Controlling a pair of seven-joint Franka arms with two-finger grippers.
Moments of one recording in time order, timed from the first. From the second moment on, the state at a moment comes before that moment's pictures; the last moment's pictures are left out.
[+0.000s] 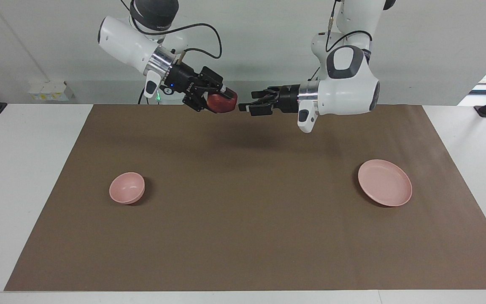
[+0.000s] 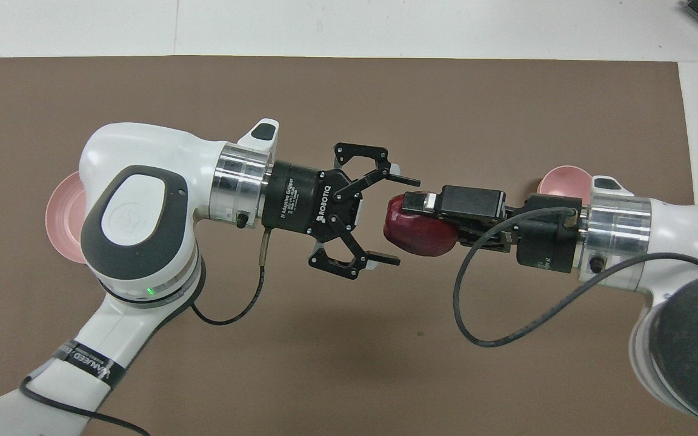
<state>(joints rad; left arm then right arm) -0.24 0.16 -0.18 -1.68 -1.06 1.64 -0.97 0.19 -0.21 0.05 -2.09 1.00 2.14 0.01</state>
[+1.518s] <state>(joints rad) -0.06 -0.02 -0.18 -1.60 -0.02 1.56 -0.04 -0.01 0.23 0.04 -1.91 -0.34 2.24 -0.03</state>
